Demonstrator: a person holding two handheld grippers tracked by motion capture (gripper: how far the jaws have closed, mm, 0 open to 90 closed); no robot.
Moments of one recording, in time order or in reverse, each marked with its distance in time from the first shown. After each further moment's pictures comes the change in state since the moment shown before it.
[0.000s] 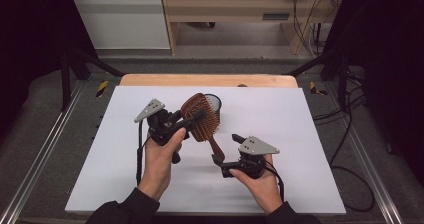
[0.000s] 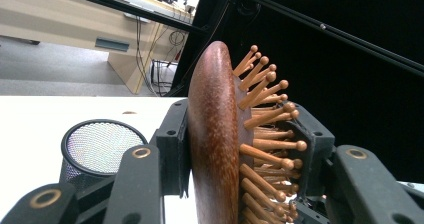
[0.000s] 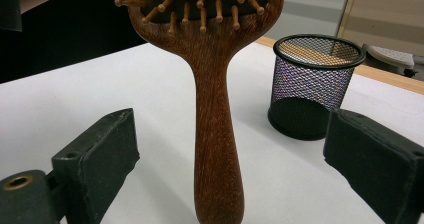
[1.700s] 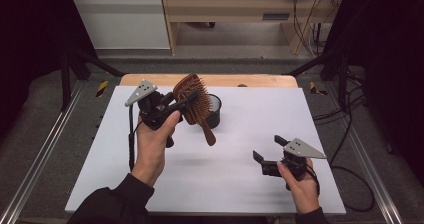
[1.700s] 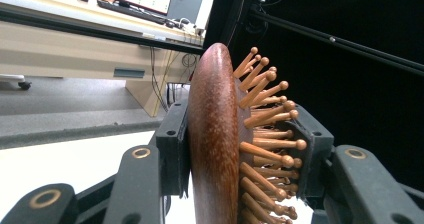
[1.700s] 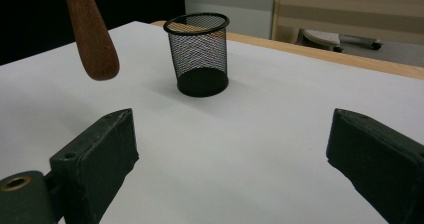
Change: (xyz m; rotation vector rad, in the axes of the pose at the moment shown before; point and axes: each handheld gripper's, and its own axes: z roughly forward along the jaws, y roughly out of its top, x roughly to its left) left arm -0.005 0.048 -0.004 -0.053 0.049 0.095; right arm -0.064 -0.028 -0.076 0.004 -0.179 0.092
